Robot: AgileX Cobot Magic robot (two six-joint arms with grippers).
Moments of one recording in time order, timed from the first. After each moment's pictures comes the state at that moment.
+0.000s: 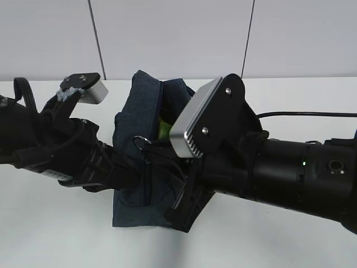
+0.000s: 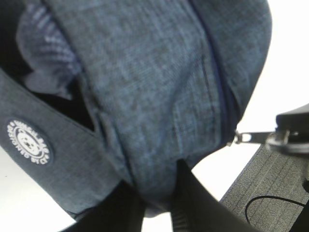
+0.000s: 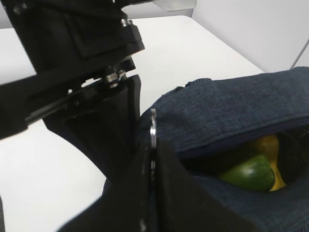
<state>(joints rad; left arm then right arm) -0.51 1.45 -0.79 -0.87 0.58 0.74 0.71 1.47 -0.64 -0.42 -0.48 0.10</state>
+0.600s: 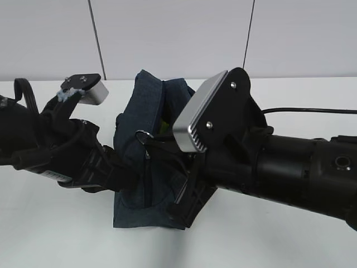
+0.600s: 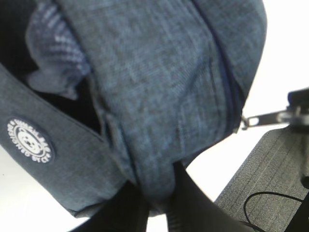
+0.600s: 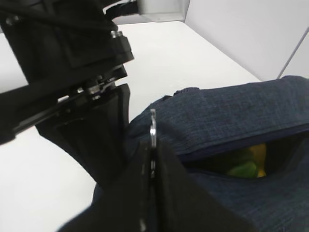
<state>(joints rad) -0.51 1.45 -0.79 -0.87 0.59 0.74 0.71 1.45 -0.64 -0.39 -0.48 0.07</state>
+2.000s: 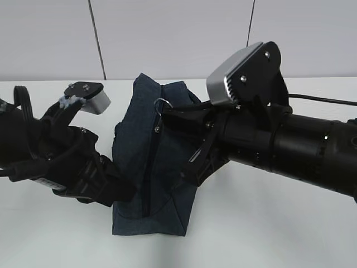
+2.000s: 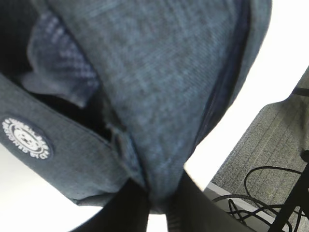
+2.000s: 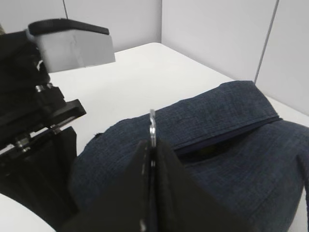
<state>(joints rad) -0.51 1.45 -0.79 -0.81 0.66 0.74 0.59 1.45 -0.64 -0.42 -0.57 0.24</state>
